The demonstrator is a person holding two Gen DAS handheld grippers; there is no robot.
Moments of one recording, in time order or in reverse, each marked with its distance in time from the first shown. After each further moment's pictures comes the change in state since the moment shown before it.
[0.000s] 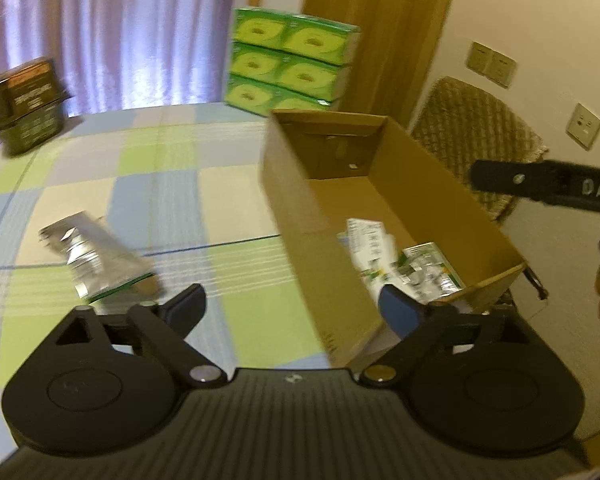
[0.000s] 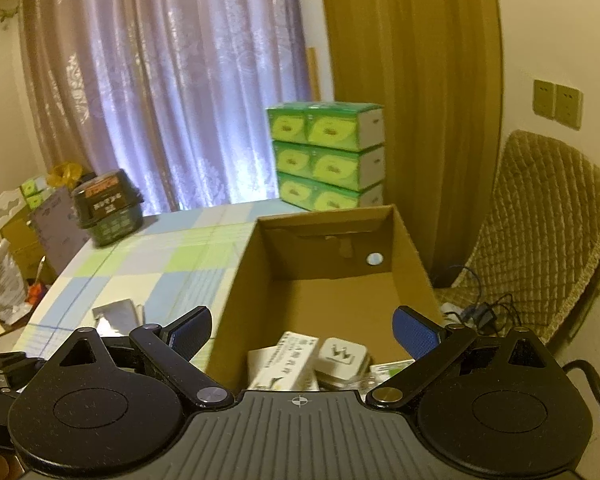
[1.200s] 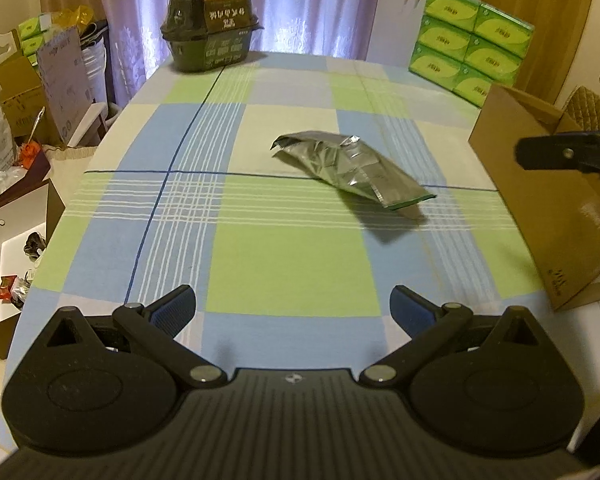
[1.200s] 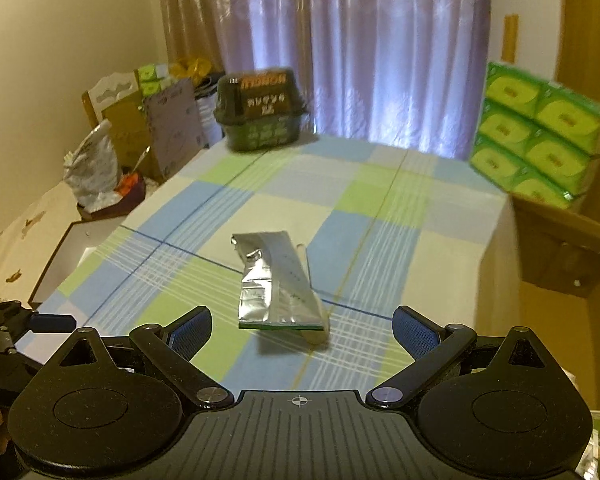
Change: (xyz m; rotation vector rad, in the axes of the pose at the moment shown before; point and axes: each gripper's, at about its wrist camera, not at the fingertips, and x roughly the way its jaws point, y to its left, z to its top) left arm -0.024 0.200 -0.065 -0.146 0.076 0.259; right arm 0.136 0.187 -0.034 -0.290 0.209 0.284
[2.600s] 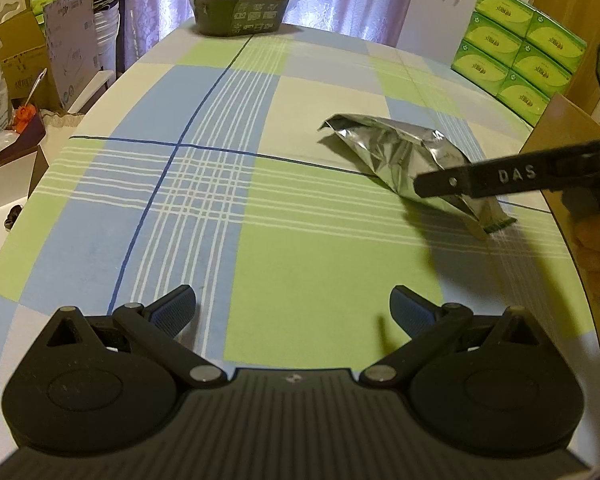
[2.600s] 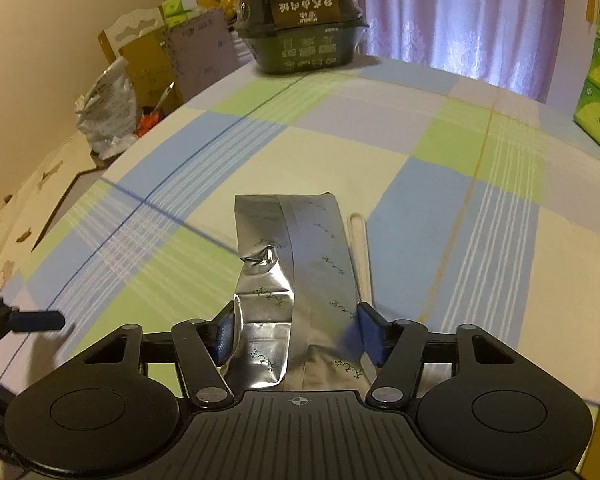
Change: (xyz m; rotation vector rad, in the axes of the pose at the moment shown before) left arm 0.073 0.038 0.006 -0.108 0.023 -0.008; right arm 0.159 0.001 0.015 -0.052 0.190 0.136
